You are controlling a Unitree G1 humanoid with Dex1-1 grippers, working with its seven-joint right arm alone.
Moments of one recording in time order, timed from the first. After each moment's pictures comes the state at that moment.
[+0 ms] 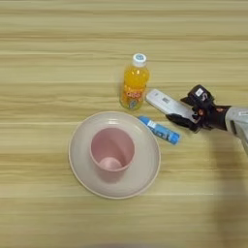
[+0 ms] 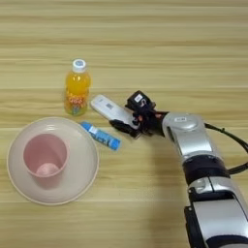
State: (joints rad) arm -0.50 -0.51 0.05 0.74 -0.01 0.06 0.88
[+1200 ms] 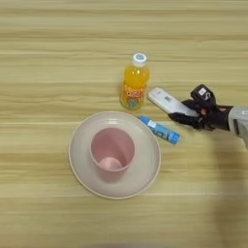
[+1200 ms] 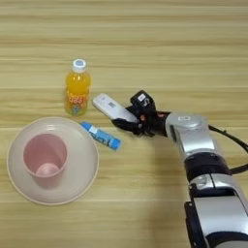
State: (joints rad) arm -0.52 -0.51 0.01 0.75 0.02 0.11 0.93
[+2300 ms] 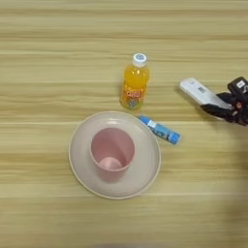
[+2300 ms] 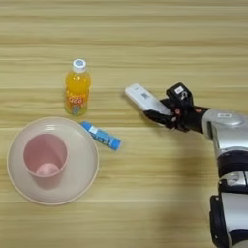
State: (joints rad) arm -0.54 -0.67 -0.10 0.87 0.02 0.06 0.94
